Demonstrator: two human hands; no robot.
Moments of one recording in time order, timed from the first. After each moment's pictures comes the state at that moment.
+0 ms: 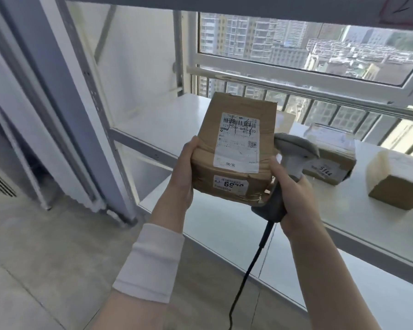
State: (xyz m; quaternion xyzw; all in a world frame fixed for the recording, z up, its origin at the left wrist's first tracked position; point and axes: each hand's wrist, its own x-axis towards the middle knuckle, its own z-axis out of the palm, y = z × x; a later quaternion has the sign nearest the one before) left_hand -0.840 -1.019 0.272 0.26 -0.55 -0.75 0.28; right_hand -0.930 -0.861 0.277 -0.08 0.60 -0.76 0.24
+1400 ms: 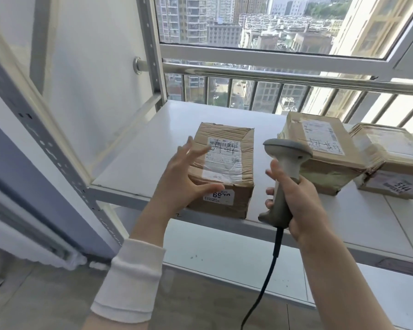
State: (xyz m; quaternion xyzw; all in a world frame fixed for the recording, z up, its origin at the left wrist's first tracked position) left_hand -0.906 -1.286 0.237 0.10 -0.89 -0.39 0.20; right_hand -0.975 -1.086 0.251 0.07 0.65 -0.74 0.18
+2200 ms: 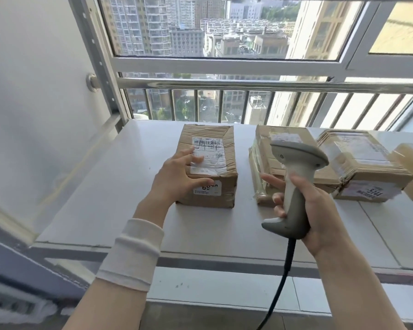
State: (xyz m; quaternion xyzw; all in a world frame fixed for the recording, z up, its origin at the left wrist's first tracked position) left_hand -1.036 -1.299 0.232 0.08 -0.92 -0.37 0.11; right_hand -1.022 -1.050 0.262 0.02 0.56 -0.81 0.15
